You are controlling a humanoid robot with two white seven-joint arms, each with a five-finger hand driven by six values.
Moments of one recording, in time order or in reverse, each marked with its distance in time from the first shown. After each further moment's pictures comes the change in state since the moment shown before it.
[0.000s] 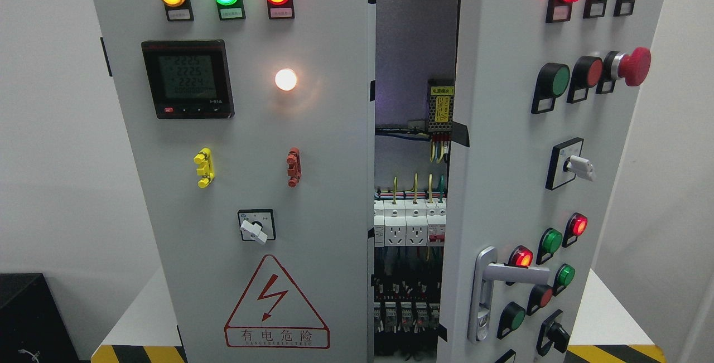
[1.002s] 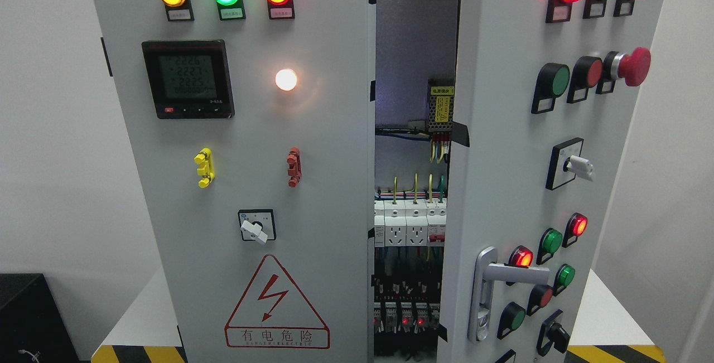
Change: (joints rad) left arm 0.503 0.393 0.273 -1.044 0.280 -0.235 -0.437; right arm 0.000 0.000 0.000 0.001 0.000 0.000 0.000
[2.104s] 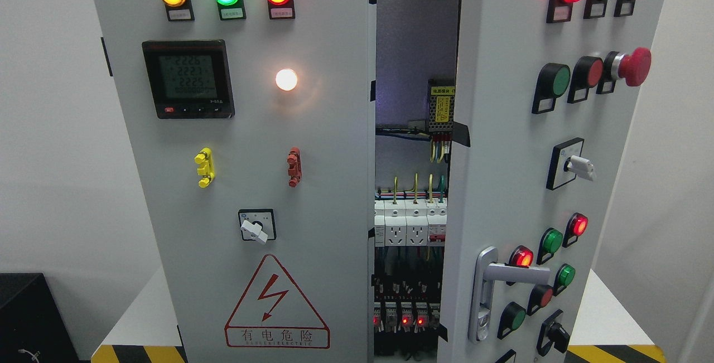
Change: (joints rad) left arm 0.124 0.804 0.358 -0.596 0.809 -0.015 -0.219; right arm 0.000 0.000 0.000 -0.001 0.000 0.000 0.000
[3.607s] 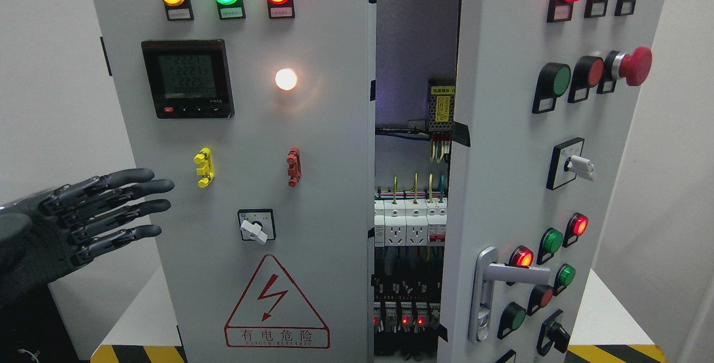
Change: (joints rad) left arm -1.316 0.337 -1.014 -0.183 0.245 0.251 -0.057; right arm 0.000 0.000 0.000 0.000 0.000 0.000 -0.001
